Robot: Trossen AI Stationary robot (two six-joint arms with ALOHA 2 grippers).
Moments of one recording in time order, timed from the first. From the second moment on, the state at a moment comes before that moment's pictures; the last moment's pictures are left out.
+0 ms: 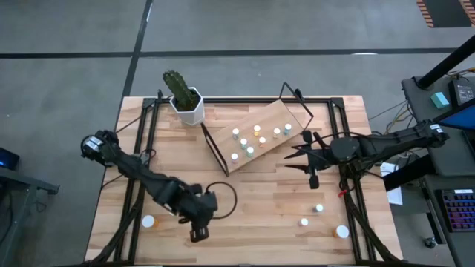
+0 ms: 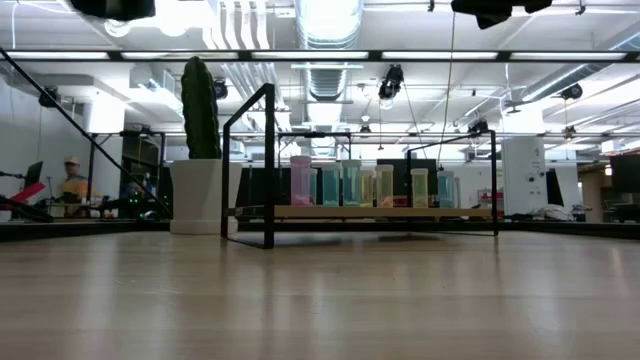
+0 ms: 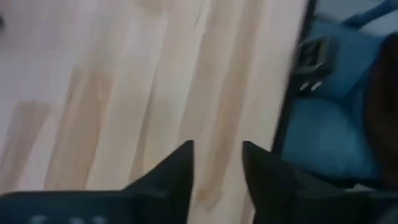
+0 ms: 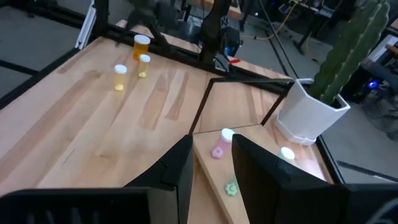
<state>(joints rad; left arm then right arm) -0.55 1.61 1.42 -0.92 -0.01 -0.87 0.24 0.84 0.71 -0.19 0.18 -0.25</state>
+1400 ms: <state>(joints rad) -0.68 1.62 1.14 -0.81 -0.11 -0.91 0.24 0.84 0.71 -0.20 0.18 -0.22</state>
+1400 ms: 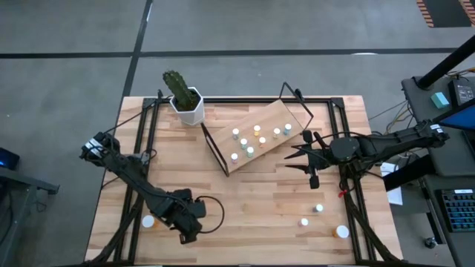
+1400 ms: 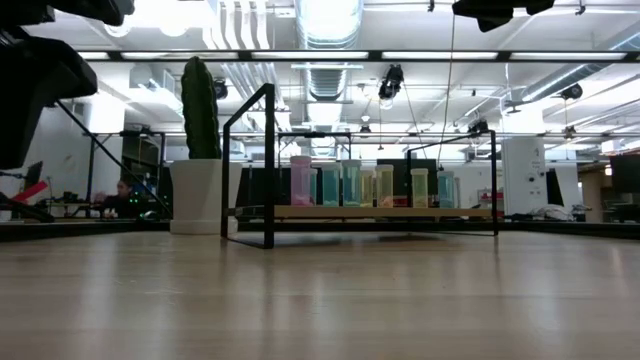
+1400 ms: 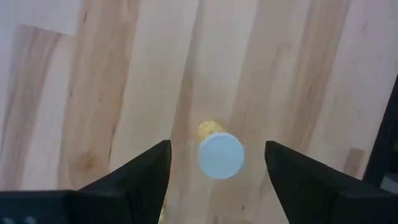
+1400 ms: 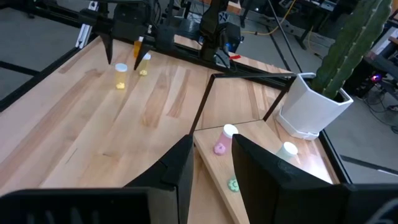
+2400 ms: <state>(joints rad) -0.69 1.62 1.07 -0.74 -0.09 -0.91 0.24 0.84 0.71 -0.21 0.18 -0.22</state>
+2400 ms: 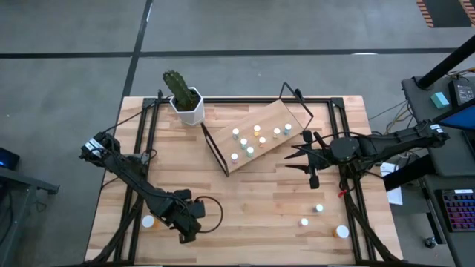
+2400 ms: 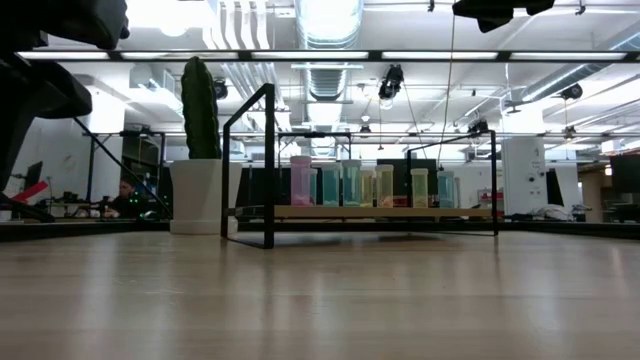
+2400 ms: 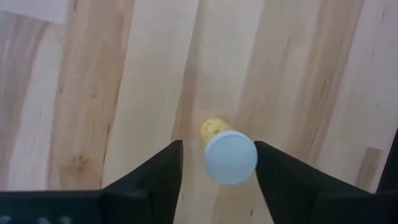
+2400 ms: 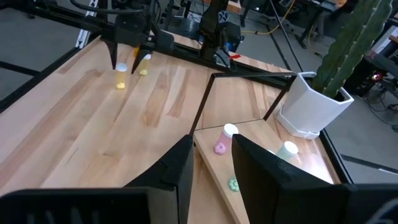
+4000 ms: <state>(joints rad) 0.20 1.64 1.70 -0.80 -0.01 0.09 0.24 0.84 0.71 -0.23 0.18 -0.21</state>
